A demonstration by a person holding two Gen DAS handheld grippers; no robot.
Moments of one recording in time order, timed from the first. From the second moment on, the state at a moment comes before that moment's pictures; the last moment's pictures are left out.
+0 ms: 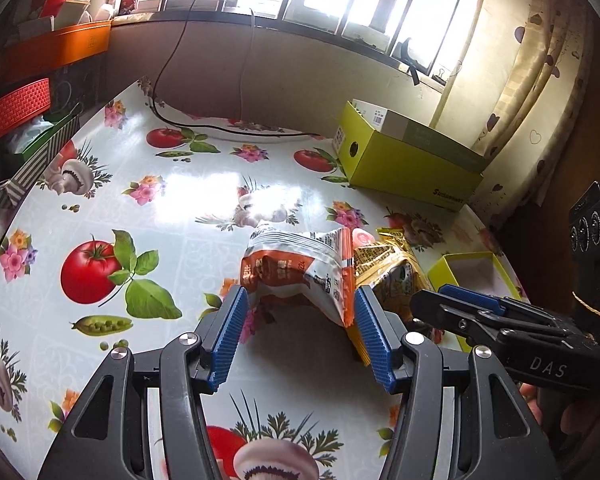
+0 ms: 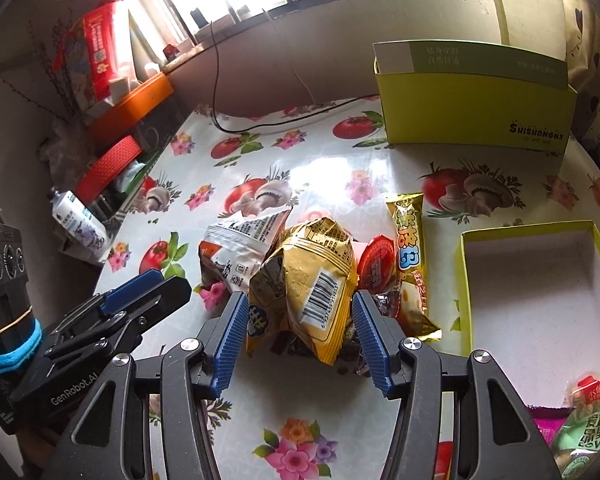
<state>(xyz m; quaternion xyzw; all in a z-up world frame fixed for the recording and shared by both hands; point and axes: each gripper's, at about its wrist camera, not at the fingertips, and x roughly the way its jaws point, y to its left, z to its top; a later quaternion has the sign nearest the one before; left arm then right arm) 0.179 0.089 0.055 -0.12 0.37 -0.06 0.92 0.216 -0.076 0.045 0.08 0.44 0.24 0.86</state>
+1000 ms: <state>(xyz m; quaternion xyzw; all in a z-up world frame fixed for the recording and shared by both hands) 0.194 0.092 0.020 -0.05 0.44 -0.06 0.89 0.191 -0.057 0.025 0.03 0.46 0.28 0.84</state>
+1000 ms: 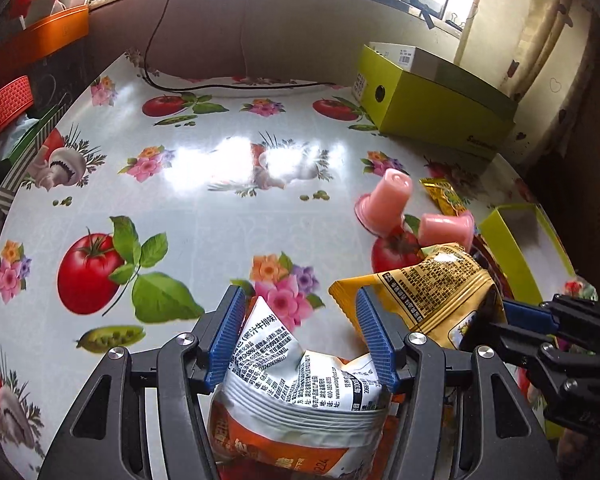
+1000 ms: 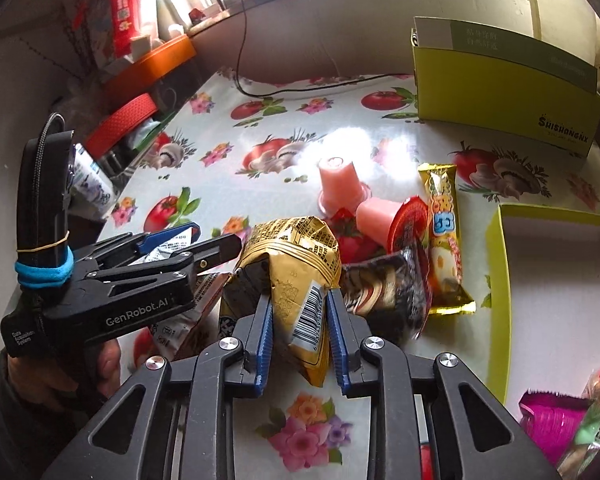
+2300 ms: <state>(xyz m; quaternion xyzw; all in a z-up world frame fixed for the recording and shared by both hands) 0.043 0.099 0.028 -0.17 0.39 0.02 0.90 0.151 -0.043 0.020 0.07 0.49 0.37 0.79</state>
